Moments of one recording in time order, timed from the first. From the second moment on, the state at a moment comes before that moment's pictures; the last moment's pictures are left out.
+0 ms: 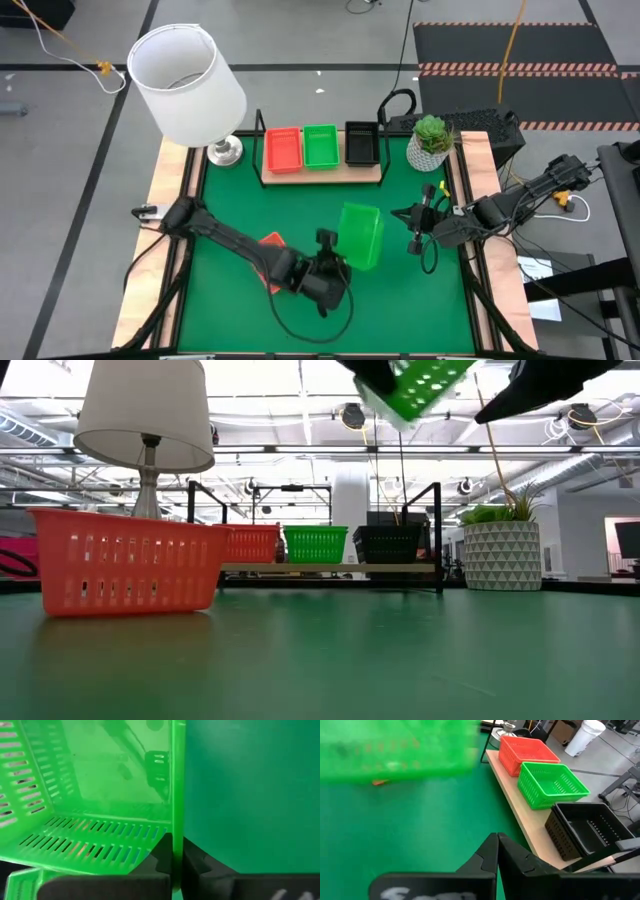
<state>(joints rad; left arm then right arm) -0.44 2.08 1.91 -0.83 -0.64 0.00 0.45 0.86 0.69 -0.53 0.73 0.23</state>
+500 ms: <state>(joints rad) -0.28 1.97 1.90 -1.14 -0.65 -0.07 0.45 0.86 0.69 -0.59 0.65 0.28</state>
